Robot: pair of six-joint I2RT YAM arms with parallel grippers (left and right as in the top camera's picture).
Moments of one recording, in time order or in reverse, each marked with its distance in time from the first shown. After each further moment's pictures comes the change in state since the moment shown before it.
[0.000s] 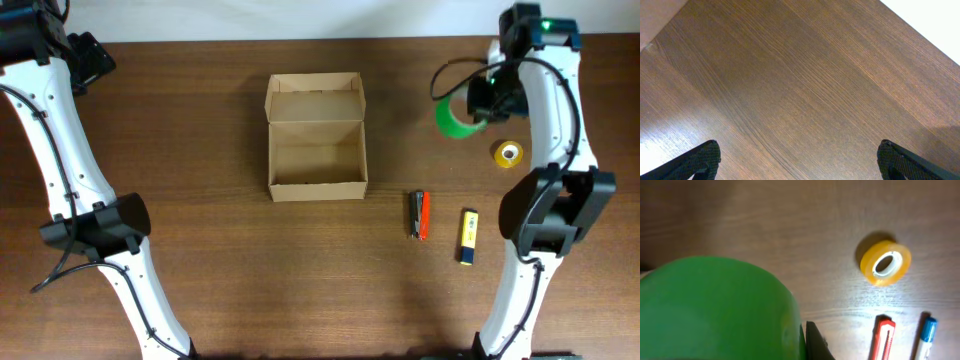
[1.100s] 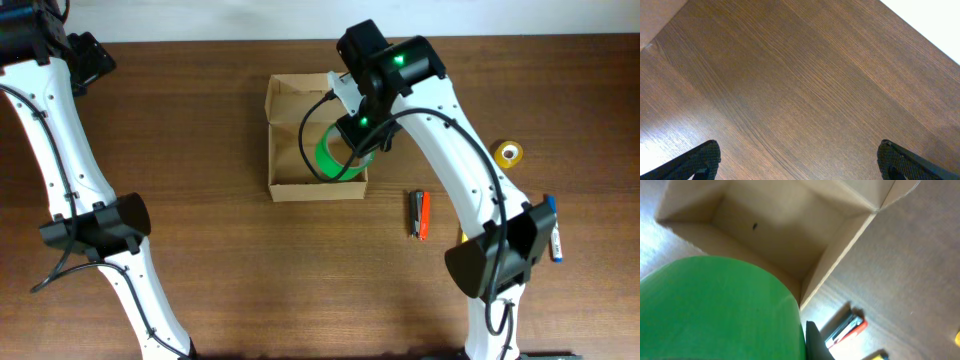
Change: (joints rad) left arm 0.000 0.000 0.000 0.000 0.001 0.000; right arm 0.541 -0.212 -0.164 0.043 -0.026 -0.204
